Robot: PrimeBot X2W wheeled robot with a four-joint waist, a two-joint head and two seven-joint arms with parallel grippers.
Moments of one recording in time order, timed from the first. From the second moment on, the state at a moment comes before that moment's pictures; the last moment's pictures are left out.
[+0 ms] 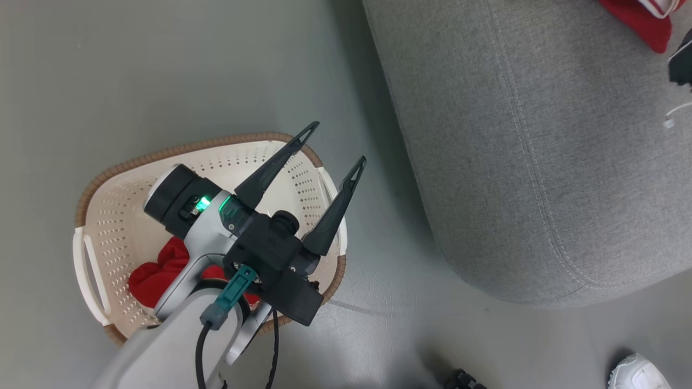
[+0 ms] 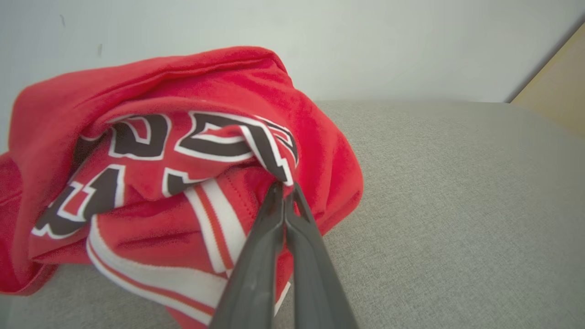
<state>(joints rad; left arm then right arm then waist) -0.56 0.28 -0.61 -0.06 -0.17 0.01 -0.06 -1.21 -0.40 0.32 1.02 0.48 0.06 -0.25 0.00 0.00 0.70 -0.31</state>
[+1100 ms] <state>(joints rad) -0.47 0.19 -0.52 0.22 -0.30 0.05 -0.22 -0.78 -0.30 0.34 0.71 0.40 0.07 -0.25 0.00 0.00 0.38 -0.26</state>
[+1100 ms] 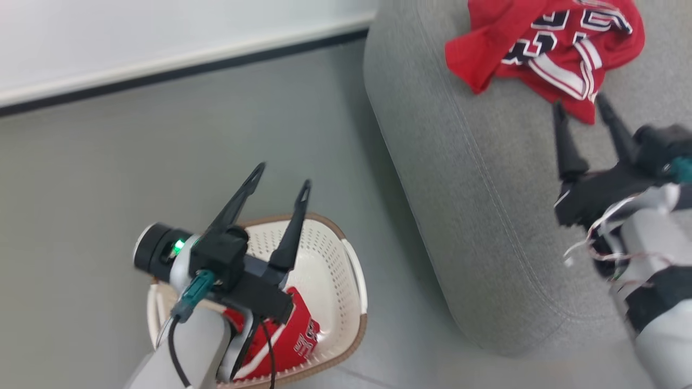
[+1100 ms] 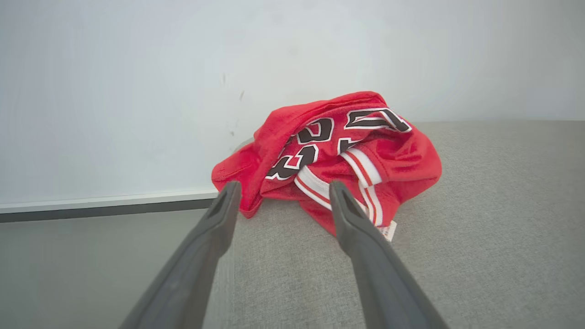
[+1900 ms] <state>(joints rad) -0.11 0.22 -0.31 0.32 -0.42 0.11 -0.25 -0.26 -0.18 0.35 0.41 0.35 -0.06 -0.26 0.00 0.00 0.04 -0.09</state>
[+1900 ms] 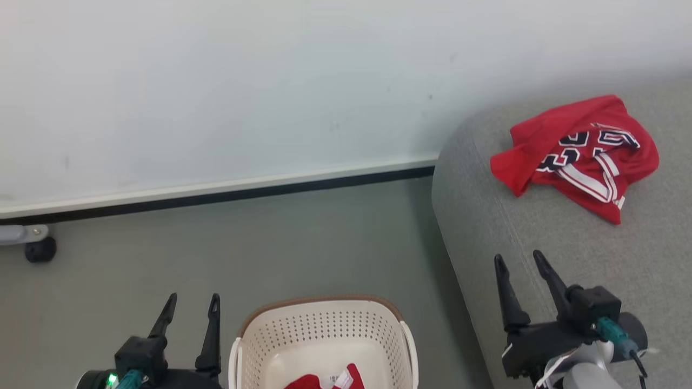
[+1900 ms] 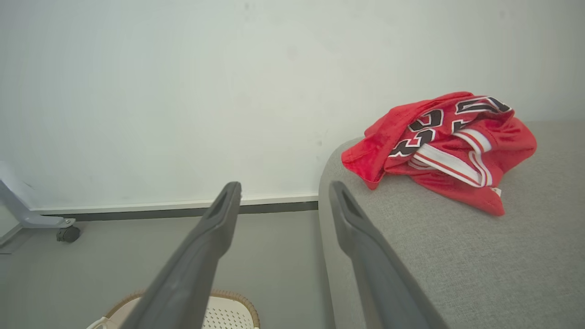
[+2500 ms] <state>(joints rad) 0.02 0.23 -0.21 0.22 -0.41 0.12 -0.25 -0.07 -0.17 0.32 0.22 0.31 -0.10 -0.26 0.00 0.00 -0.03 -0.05</state>
